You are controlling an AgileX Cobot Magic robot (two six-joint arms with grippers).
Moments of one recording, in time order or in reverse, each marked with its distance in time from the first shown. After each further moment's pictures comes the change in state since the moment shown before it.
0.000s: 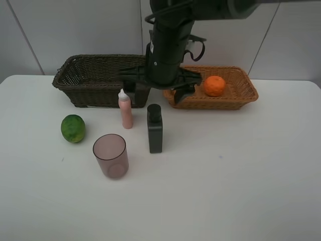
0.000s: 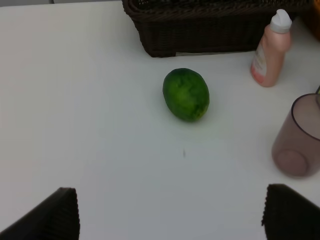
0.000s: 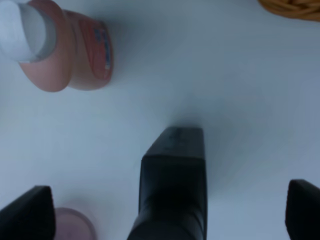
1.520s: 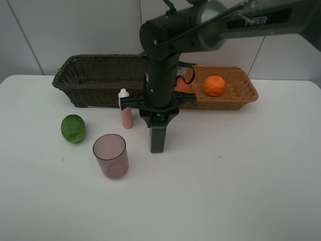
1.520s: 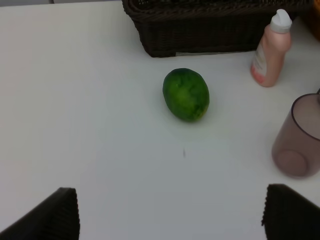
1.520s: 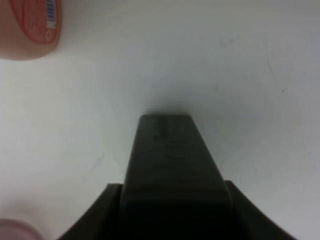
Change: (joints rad) left arm 0.000 0.000 0.000 0.000 0.000 0.000; right arm 0.000 0.128 -0.001 0.000 0.014 -0.023
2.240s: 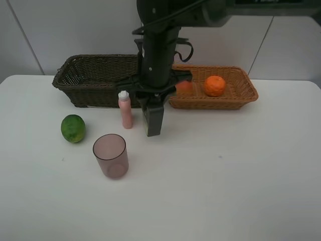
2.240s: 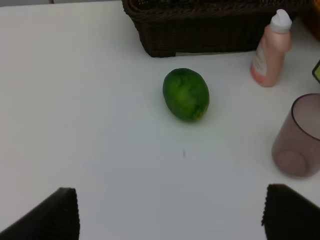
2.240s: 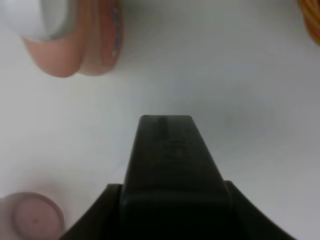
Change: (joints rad) left arm 0.000 0.000 0.000 0.000 0.000 0.000; right arm 0.000 -0.027 -0.178 0.005 0.119 -0.253
